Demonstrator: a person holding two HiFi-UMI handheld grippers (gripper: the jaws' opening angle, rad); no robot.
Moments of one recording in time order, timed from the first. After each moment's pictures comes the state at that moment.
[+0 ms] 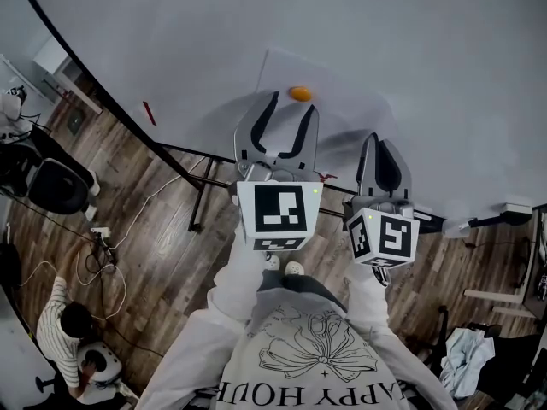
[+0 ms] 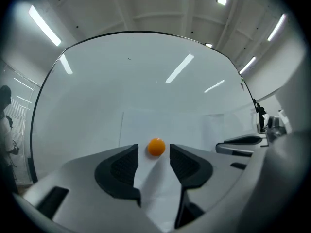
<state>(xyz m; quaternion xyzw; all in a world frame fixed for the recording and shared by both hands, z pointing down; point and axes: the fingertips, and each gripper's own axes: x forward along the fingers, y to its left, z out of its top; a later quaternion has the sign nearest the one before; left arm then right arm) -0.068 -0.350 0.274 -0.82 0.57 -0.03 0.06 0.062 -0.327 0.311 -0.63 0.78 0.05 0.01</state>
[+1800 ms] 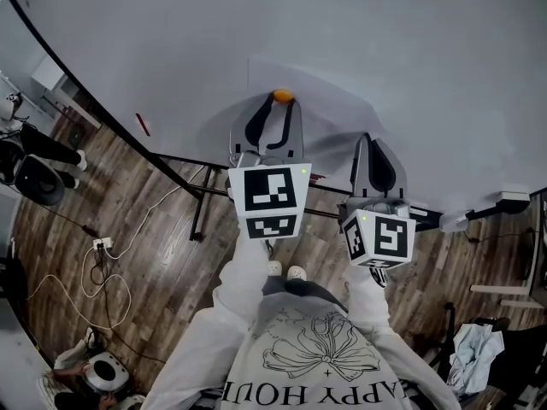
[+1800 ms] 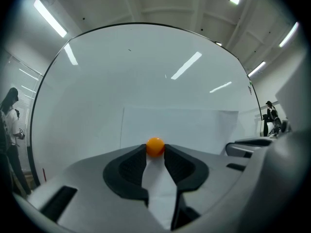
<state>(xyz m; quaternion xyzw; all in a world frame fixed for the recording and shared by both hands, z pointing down) -0.050 -0.360 0.275 -0.81 0.58 -0.03 0.01 0.085 -0.314 0.298 -0.63 0.77 0.06 0.02</state>
